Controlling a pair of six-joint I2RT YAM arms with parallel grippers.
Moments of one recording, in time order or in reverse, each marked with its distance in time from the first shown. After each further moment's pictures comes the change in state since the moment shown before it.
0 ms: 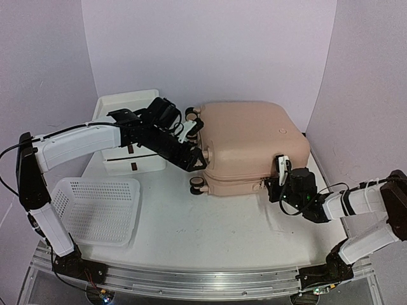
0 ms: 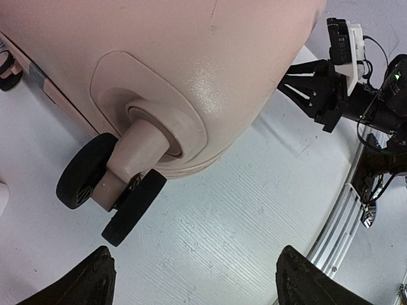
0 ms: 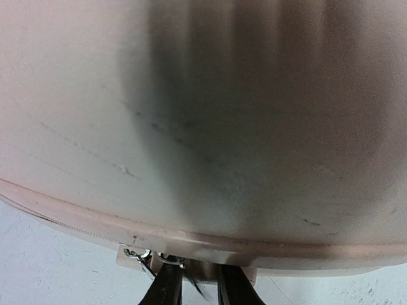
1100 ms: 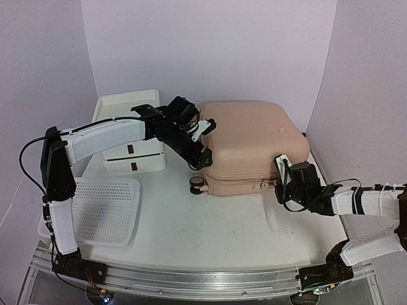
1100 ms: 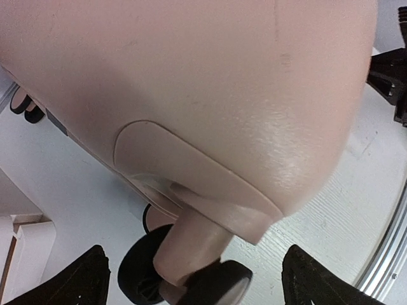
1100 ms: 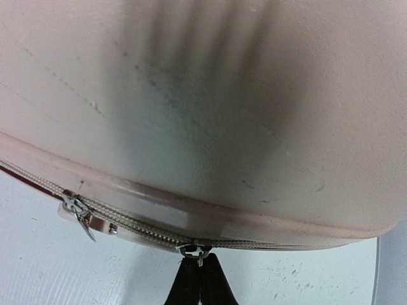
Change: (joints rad) left arm -0.001 0.225 0.250 -0.089 -0.153 0.185; right arm 0.005 -0.134 0.102 -0.423 0.148 -0.210
